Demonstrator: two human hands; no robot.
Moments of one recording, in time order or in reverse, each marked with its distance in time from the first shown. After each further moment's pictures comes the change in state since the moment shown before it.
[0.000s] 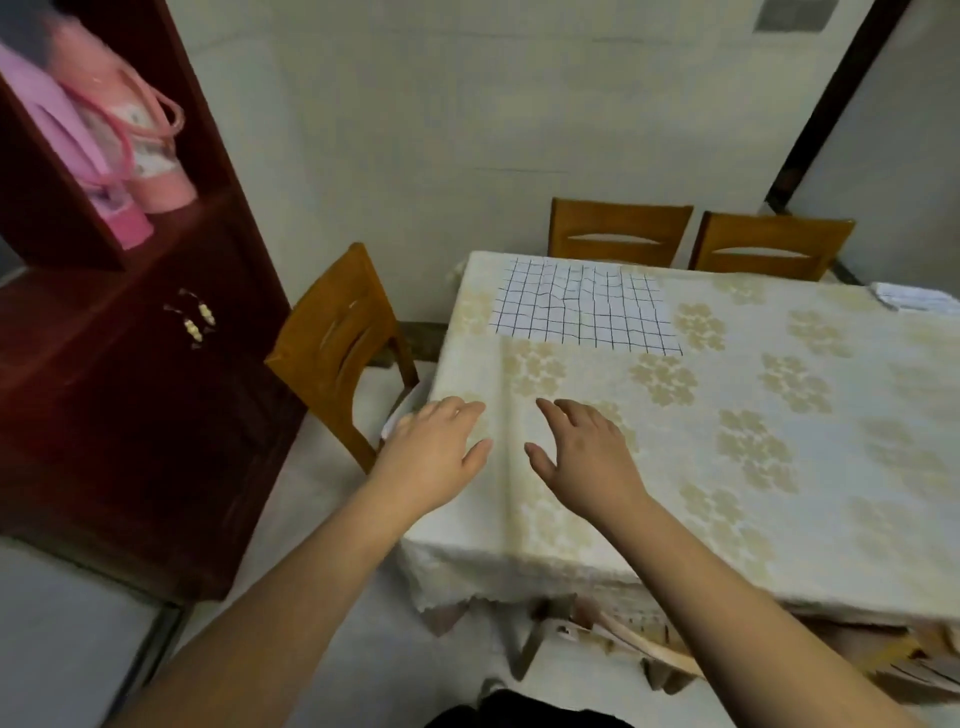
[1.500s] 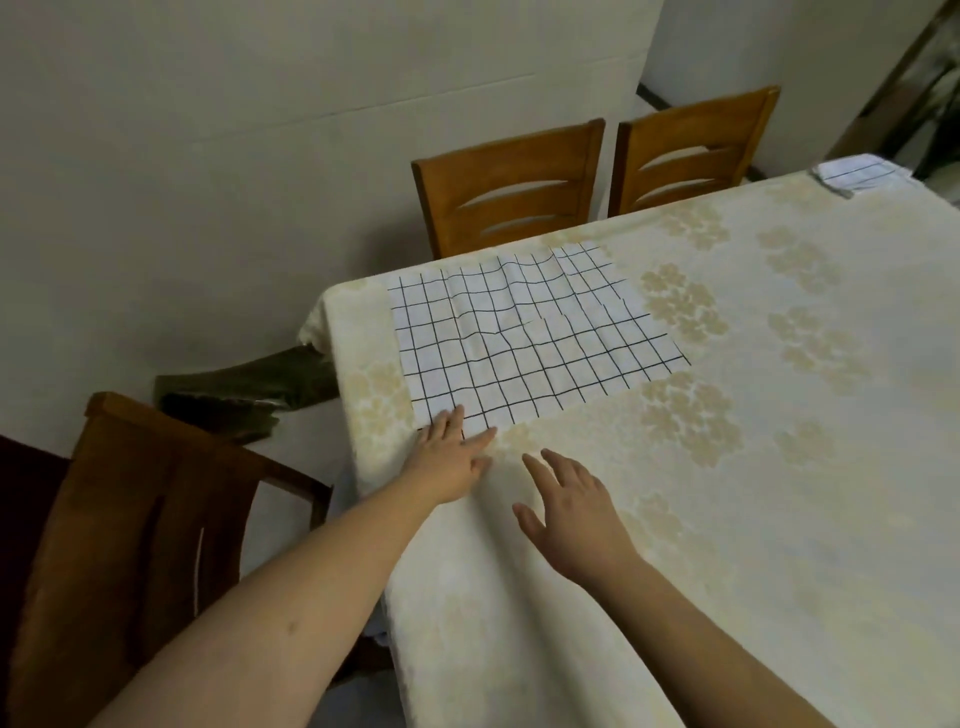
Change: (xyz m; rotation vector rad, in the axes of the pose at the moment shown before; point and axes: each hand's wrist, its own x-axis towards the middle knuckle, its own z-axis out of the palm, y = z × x) left_hand 0.463 -0.124 0.227 0.159 -0.597 0.377; right_hand 0.299 0.074 0.145 0.149 -0.167 0.502
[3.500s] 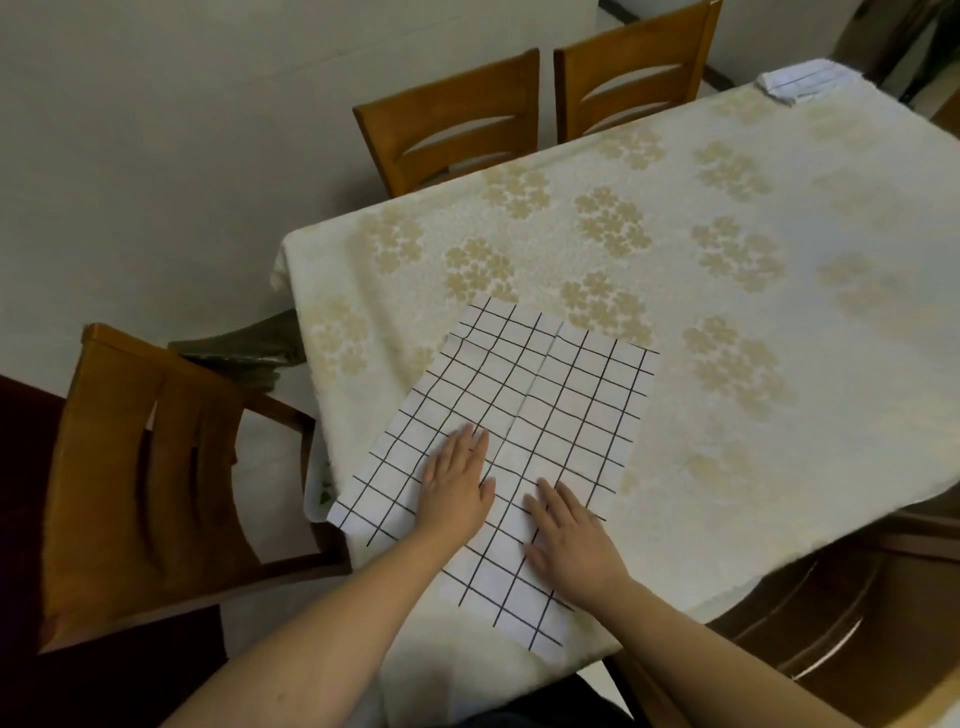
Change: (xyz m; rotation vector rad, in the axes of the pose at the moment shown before) left_hand -0.131 0.158 0.109 -0.108 0.226 -0.059; right_hand -0.171 0.124 0.096 -0.082 -0.111 -0.100
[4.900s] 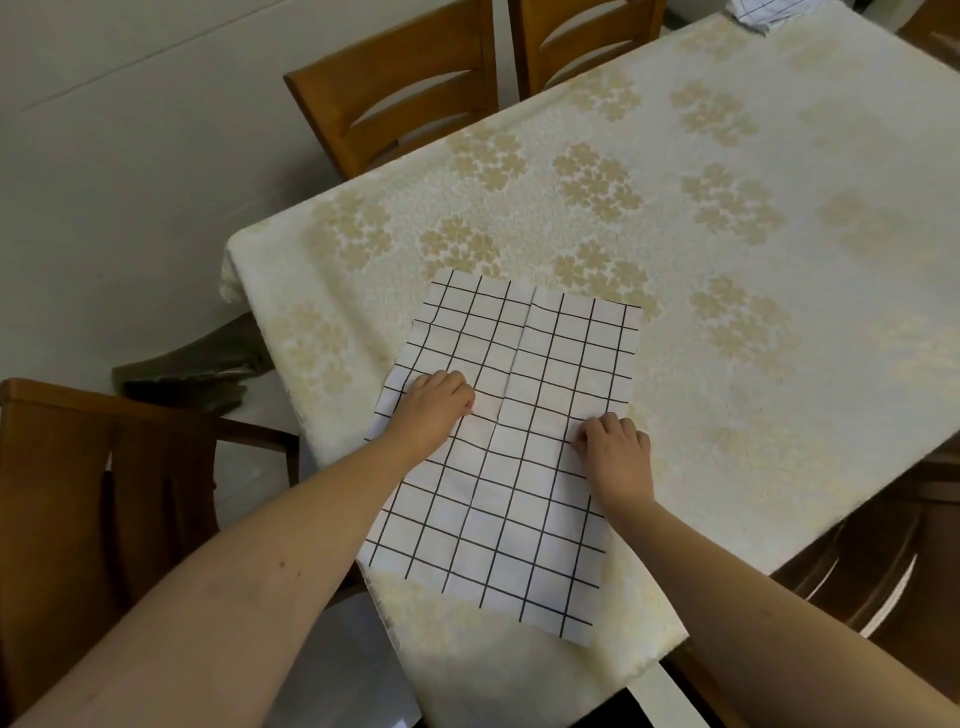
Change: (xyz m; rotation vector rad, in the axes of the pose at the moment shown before) left_hand 0.129 -0.085 -0.041 0.103 0.147 0.581; right_hand 0.088 0.021 -0.023 0.094 0.360 0.471
